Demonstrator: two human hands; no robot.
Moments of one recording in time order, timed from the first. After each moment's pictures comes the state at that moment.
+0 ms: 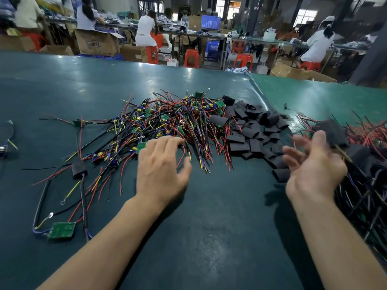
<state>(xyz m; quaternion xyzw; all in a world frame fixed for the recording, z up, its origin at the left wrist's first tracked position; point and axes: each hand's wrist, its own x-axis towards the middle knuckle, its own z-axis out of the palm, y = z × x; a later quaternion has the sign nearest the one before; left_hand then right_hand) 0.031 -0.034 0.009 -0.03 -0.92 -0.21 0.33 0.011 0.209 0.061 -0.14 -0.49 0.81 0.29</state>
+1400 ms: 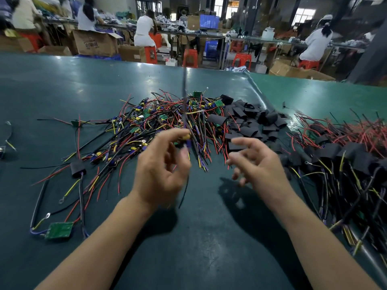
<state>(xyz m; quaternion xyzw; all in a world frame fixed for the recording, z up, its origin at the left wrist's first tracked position) 0.038 -0.032 0.018 -0.20 -0.75 -0.43 0.46 0.017 0.176 0.035 0.11 -0.73 0.67 0.03</state>
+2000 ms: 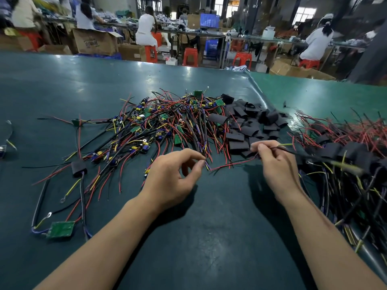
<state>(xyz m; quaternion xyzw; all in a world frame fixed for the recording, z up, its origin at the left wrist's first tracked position) 0.032 -0.028 0.005 -0.19 -0.84 -0.41 0.30 -0.012 0.199 0.023 -0.01 -0.80 0.57 0.20</state>
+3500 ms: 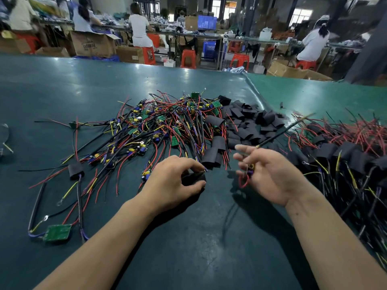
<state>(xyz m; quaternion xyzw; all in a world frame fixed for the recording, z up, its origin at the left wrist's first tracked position) 0.032 -0.028 0.005 -0.19 -0.90 -0.32 0.21 0.001 0.192 0.048 -0.03 -0.59 0.80 -0.14</state>
